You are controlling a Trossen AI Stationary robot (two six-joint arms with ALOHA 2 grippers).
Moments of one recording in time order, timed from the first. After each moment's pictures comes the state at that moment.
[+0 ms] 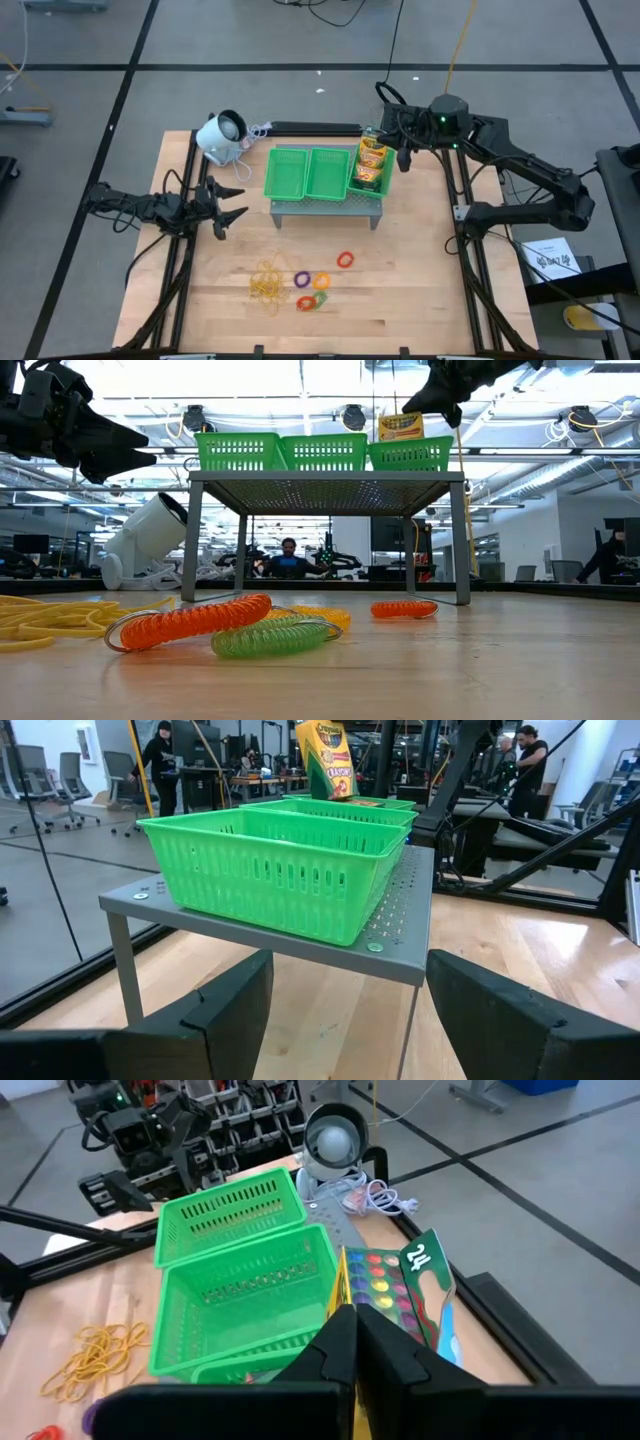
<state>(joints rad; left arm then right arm) -0.26 0.03 0.08 -0.08 -0.52 -0.08 -0.59 1.08 1.11 -0.47 -0.32 0.04</state>
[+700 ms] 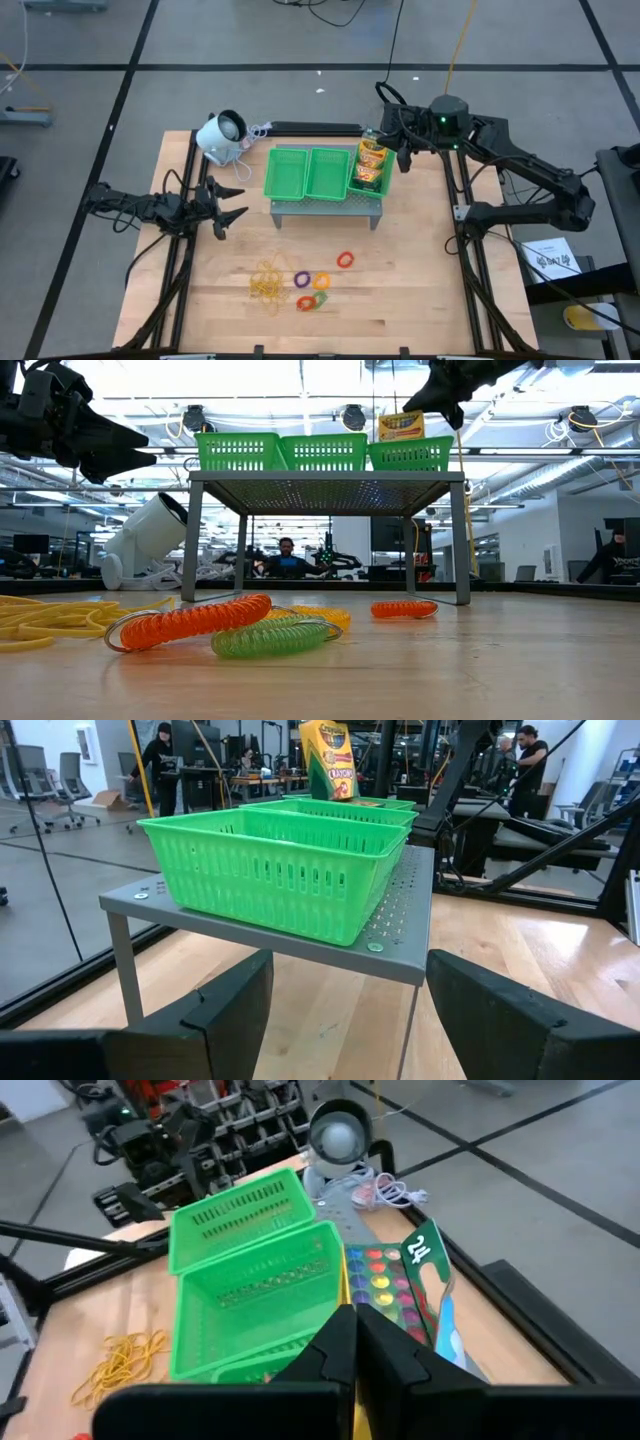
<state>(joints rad) -0.26 0.03 0.08 -0.08 -0.52 -0.08 -0.59 1.08 1.11 -0.53 -0.30 0.09</state>
